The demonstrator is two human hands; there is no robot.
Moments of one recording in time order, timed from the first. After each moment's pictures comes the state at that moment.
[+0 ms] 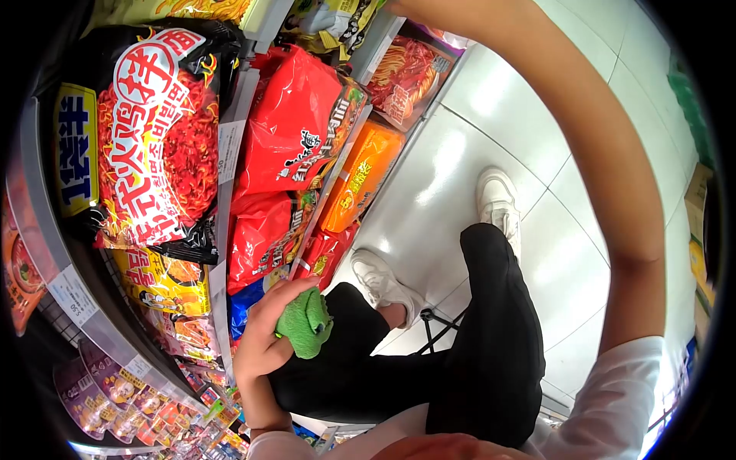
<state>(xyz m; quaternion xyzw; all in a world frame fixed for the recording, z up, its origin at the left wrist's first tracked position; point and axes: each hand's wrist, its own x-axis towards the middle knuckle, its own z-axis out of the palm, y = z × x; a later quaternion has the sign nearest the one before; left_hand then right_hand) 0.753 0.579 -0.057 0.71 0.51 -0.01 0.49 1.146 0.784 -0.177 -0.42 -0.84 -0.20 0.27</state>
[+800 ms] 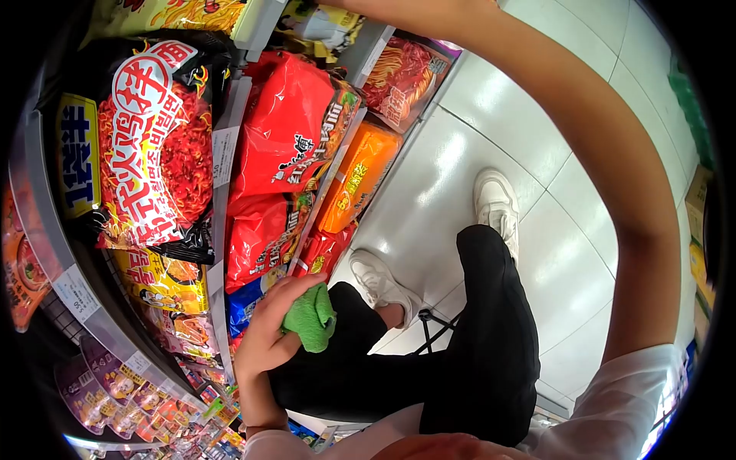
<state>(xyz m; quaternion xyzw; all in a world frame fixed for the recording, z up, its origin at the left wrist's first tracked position) 0.764 0.583 -0.060 0.72 0.49 -0.05 0.50 1.134 0.809 -0.206 -0.38 -0.83 -0.29 0.28</state>
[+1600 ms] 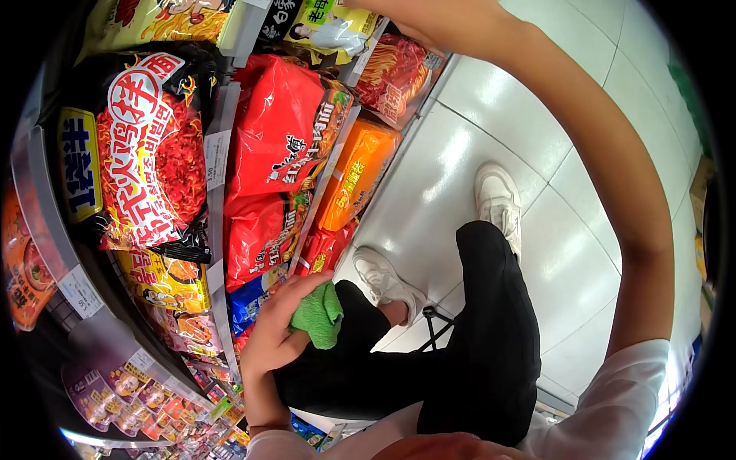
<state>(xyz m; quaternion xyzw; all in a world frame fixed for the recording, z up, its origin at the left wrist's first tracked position) 0.782 0.580 -0.058 0.73 0.48 -0.07 0.49 1.164 0.759 -0.206 -0.37 -0.85 -0.13 0.36</state>
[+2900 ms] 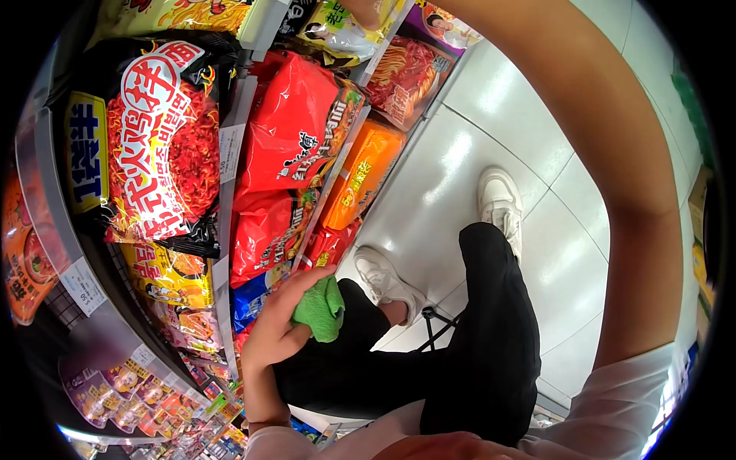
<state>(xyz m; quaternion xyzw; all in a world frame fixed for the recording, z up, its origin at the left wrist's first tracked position) 0.778 0.584 -0.059 0.71 0.48 -0.06 0.51 1.098 0.842 -0.167 -0.38 -0.86 -0.18 0.27</state>
